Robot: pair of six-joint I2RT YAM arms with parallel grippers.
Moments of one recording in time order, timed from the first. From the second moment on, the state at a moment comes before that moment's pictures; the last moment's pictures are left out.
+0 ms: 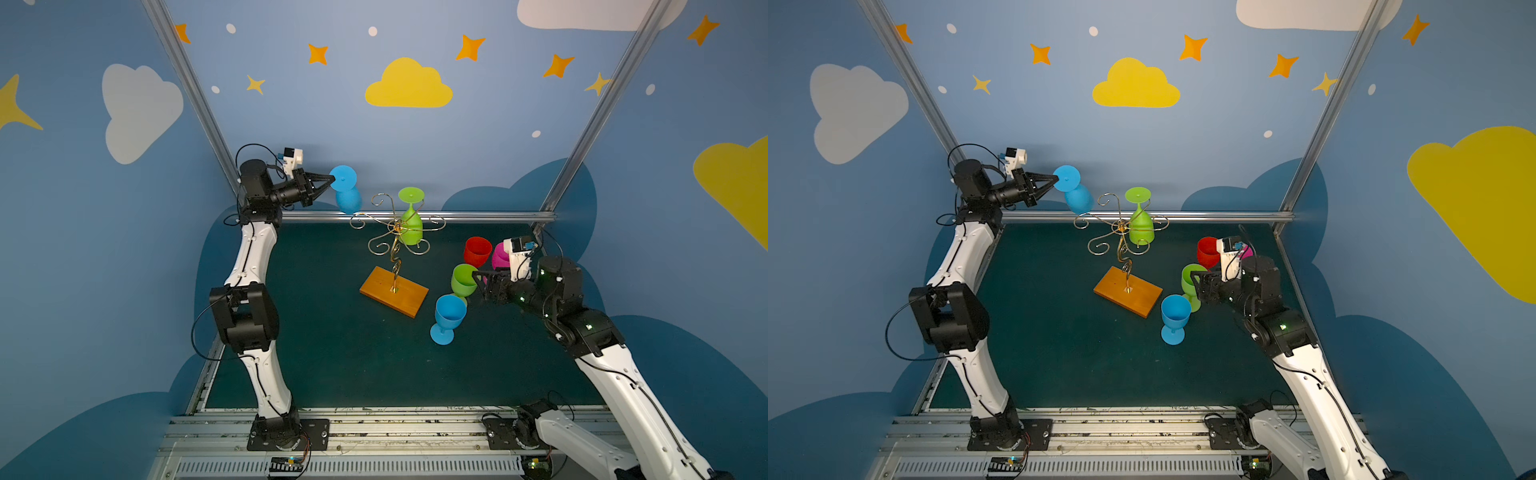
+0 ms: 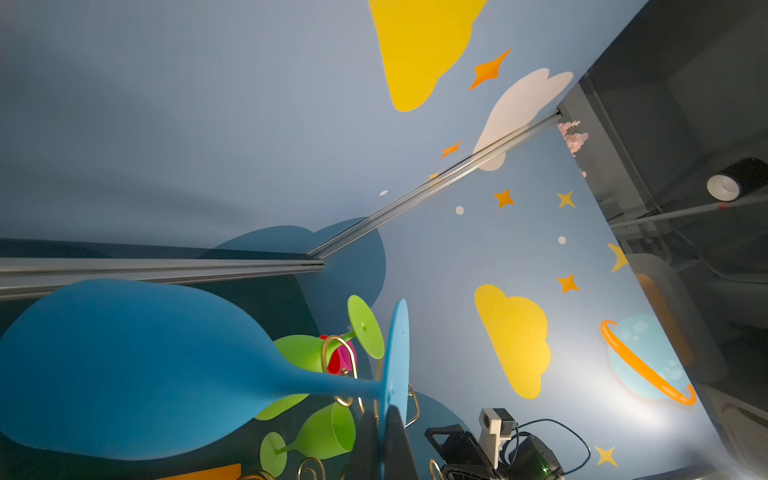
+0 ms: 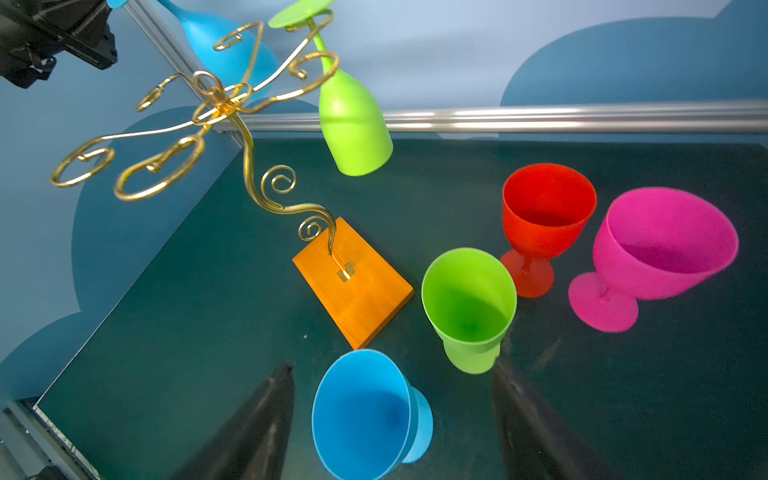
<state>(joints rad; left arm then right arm) 0.14 2.01 1.99 0.17 1.22 -1.16 0.36 0.93 1.09 -0.58 -0.18 0.19</state>
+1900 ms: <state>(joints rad) -0.31 1.91 2.19 0.33 1.38 -1.40 0.44 1.41 1.42 0.17 -0.52 -0.39</state>
